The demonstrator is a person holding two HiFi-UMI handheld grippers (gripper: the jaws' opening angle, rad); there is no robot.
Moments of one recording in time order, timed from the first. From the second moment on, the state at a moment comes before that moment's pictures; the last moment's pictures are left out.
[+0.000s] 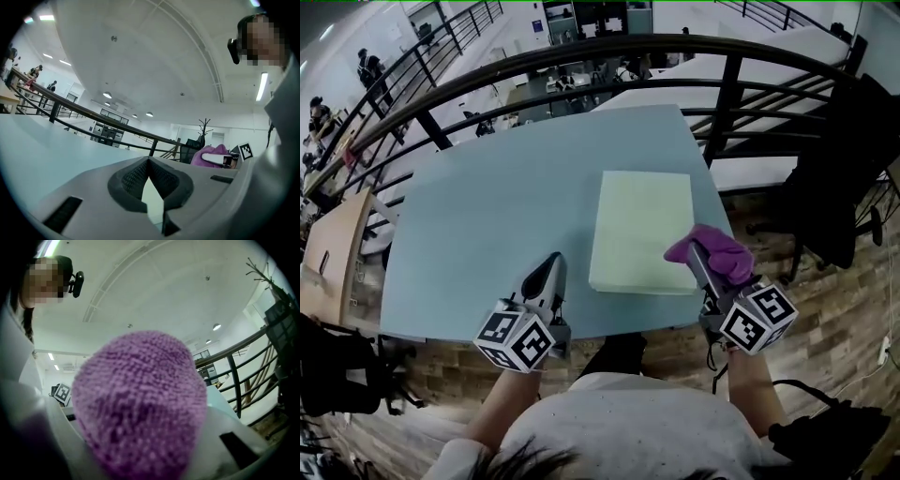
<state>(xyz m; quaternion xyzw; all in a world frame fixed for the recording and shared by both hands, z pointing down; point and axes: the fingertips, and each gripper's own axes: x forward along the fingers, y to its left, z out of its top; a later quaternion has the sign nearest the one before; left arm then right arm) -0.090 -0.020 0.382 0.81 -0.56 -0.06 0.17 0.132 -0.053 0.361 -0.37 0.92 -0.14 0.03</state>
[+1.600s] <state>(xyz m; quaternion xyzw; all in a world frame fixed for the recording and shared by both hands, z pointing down) -0.069 -0.233 0.563 0.83 -0.46 0.09 0.32 -0.078 -0.307 0.530 -0.24 0.92 -0.02 -0.32</state>
